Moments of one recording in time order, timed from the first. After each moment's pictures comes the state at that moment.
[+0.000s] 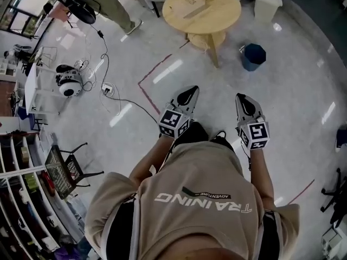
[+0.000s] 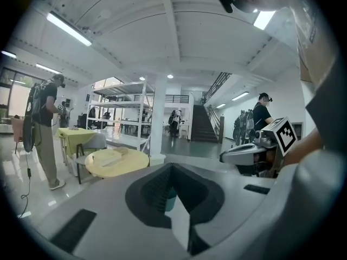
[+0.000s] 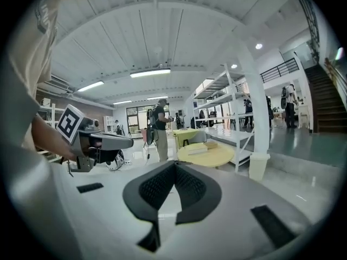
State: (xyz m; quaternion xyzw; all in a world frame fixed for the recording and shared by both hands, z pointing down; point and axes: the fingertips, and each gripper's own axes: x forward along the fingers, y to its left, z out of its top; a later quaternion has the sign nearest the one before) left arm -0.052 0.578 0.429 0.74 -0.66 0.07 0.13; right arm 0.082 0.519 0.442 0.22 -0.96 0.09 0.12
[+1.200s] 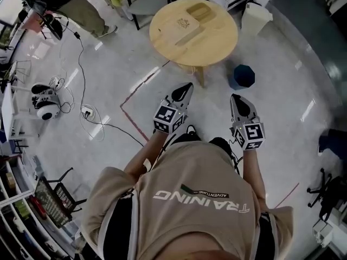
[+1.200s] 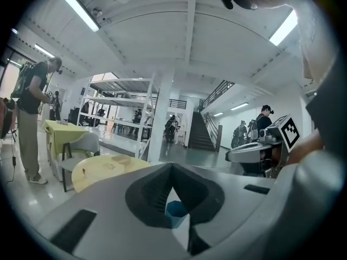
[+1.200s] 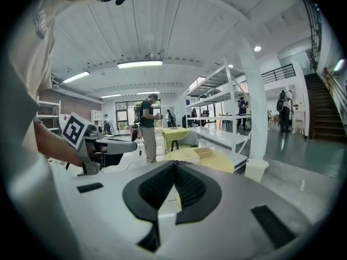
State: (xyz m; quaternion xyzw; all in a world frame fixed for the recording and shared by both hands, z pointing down) left arm -0.252 0.378 0.445 0.77 -0.62 0.03 0.13; right arm -0.104 0.338 0.435 0.27 -0.95 0.08 0.14
